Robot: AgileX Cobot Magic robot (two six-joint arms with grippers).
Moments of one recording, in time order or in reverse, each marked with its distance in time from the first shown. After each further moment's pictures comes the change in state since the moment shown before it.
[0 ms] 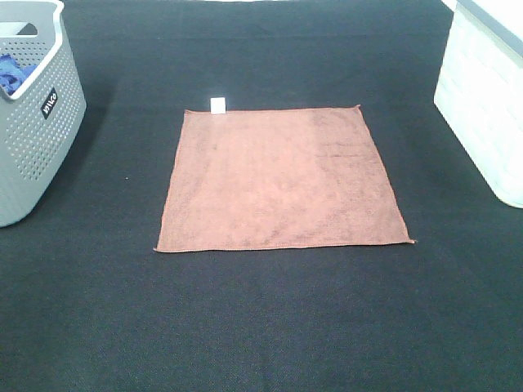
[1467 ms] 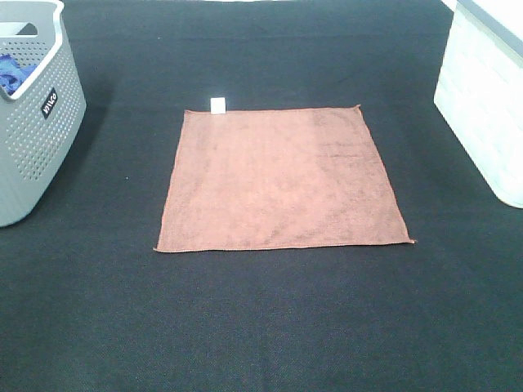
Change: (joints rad) left arm 0.000 0.000 0.000 0.000 0.000 0.000; right arm 0.000 0.000 0.000 0.000 0.000 0.000
